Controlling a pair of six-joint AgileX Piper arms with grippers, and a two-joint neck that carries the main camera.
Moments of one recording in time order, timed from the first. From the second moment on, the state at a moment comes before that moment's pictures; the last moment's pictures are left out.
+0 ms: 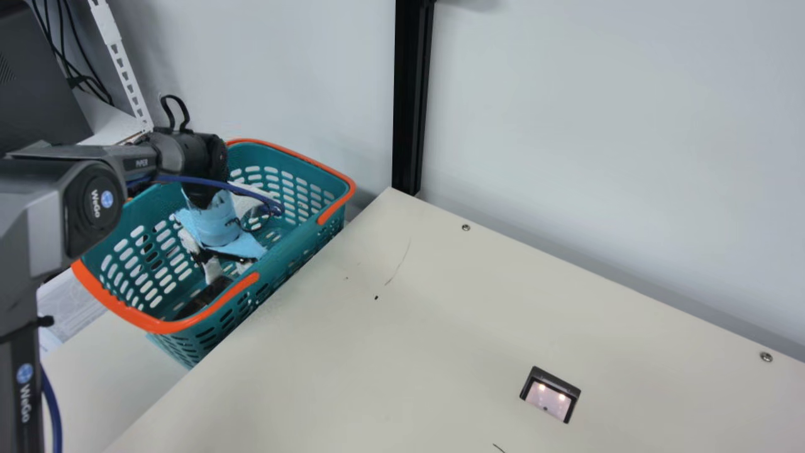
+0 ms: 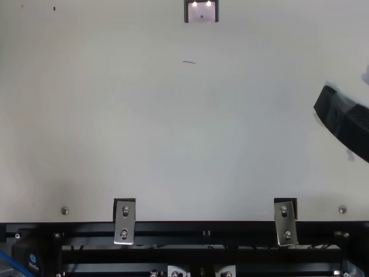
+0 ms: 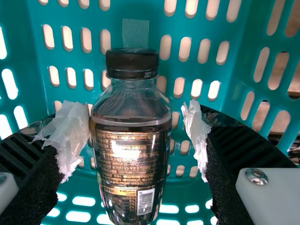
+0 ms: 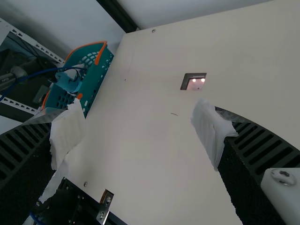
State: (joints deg) left arm 28.9 133.6 -93.5 2.7 56.8 23.5; right arm -14.5 52.0 -55.4 53.1 69.8 -26.0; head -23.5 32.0
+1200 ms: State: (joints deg) left arm 31.1 125.0 -87.1 -6.9 46.6 26.9; right arm -14.5 52.0 -55.4 53.1 69.8 -26.0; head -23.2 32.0
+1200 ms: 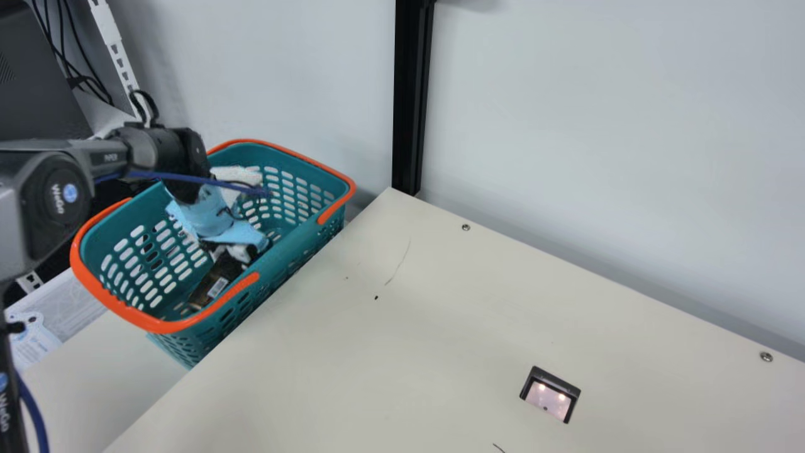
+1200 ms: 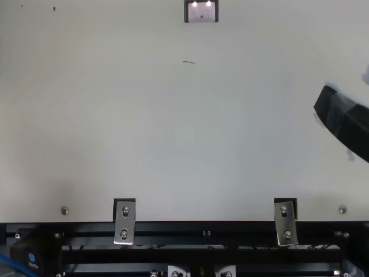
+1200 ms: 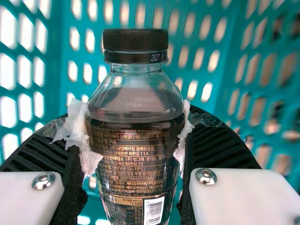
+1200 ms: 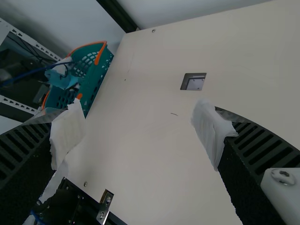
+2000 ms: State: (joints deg) left arm 25.5 88.6 -78.7 -46.4 36.8 32.2; right arm -14.5 52.0 -55.4 53.1 69.8 -26.0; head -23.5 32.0
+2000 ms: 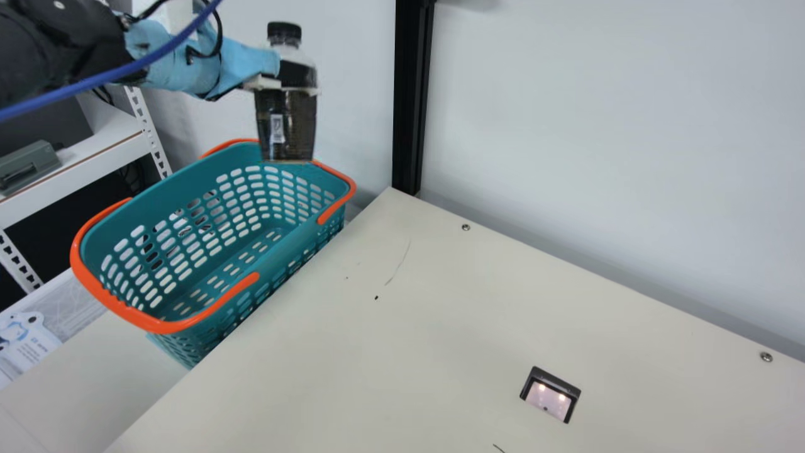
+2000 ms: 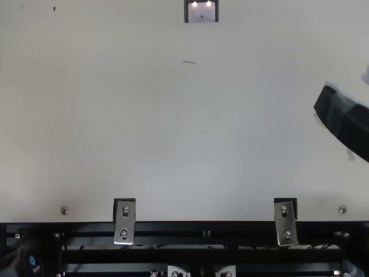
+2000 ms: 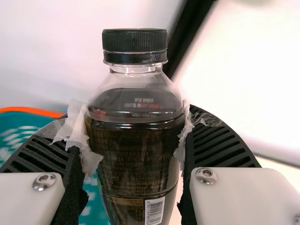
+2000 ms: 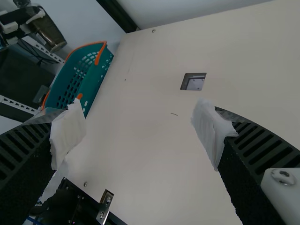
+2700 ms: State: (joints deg) left arm 8.9 71.9 -67.3 -63.1 34.8 22.6; right arm -14.5 52.0 -55.4 53.1 69.8 -26.0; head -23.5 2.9
